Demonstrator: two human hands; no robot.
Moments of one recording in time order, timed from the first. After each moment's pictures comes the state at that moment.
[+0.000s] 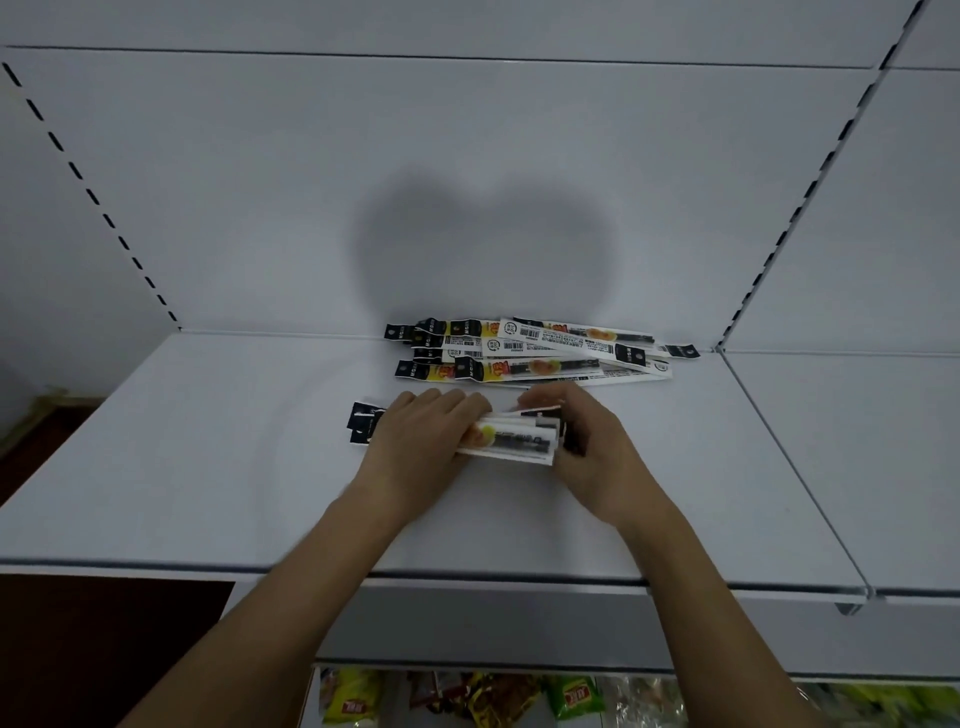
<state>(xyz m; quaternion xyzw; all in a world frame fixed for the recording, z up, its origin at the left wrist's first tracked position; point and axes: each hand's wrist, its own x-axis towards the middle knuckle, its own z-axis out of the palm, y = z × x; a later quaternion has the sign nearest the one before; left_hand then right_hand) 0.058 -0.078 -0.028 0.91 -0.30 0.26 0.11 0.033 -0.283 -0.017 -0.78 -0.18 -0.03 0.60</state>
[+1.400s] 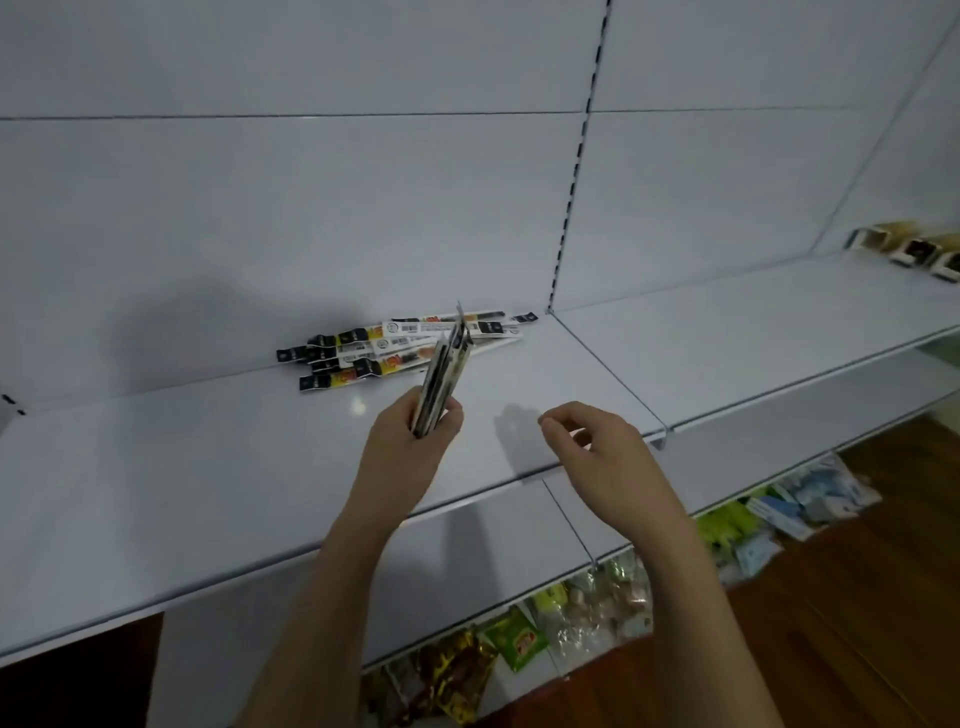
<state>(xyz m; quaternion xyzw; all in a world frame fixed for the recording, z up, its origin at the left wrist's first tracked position) -0.023 -0.112 0.019 0.80 -0.17 -0.02 0.57 -0.122 -0.288 0.037 -0.88 0.16 -0.13 0.44</state>
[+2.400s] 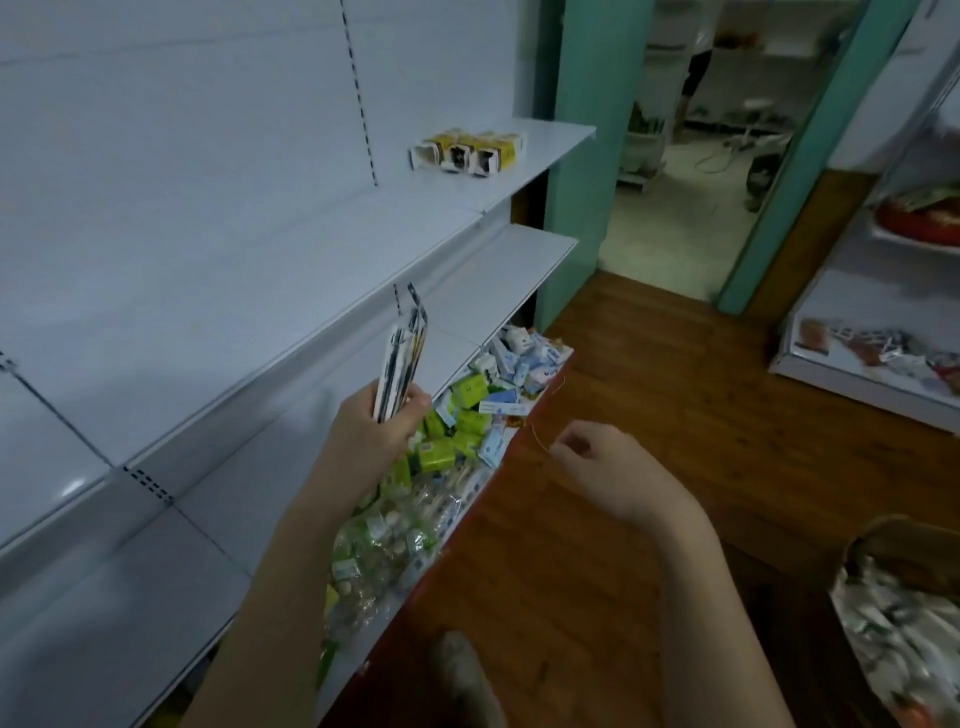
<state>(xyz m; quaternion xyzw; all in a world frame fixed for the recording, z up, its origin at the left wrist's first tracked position) -0.274 -0.528 0.021 0.73 -0.39 -0.23 0.51 -0.484 -0.650 0.006 -0.82 0.45 -0.06 0.35</state>
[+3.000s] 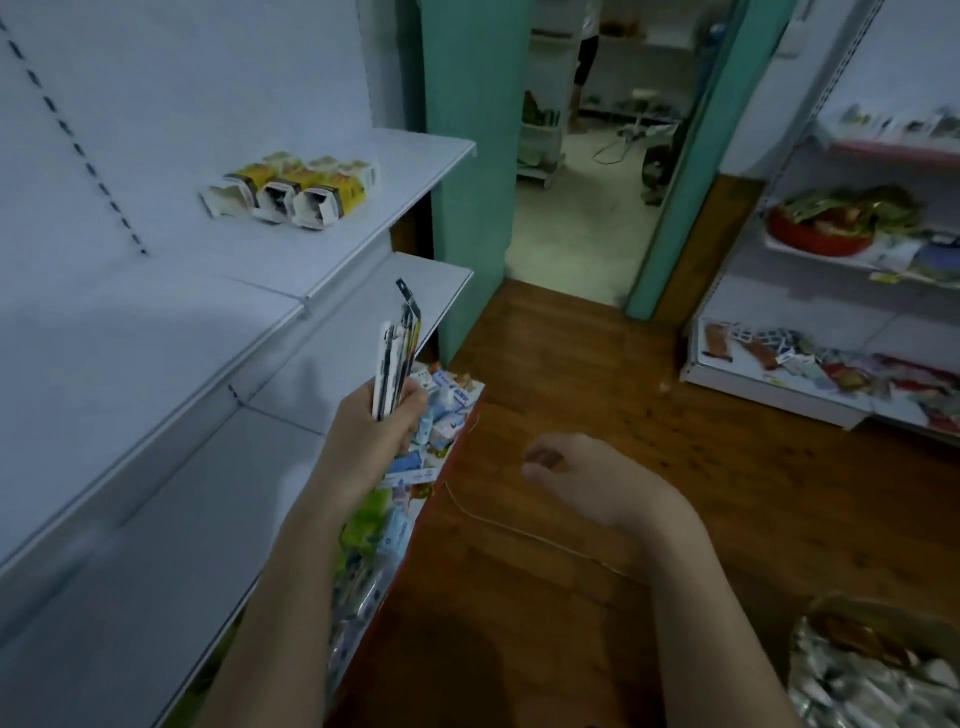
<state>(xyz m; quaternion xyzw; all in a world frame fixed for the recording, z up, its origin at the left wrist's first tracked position) -0.263 -0.904 -0.001 0.67 -0.42 -0.32 0.52 -0.483 -0.974 0.005 -0.80 0.49 0.00 0.34</state>
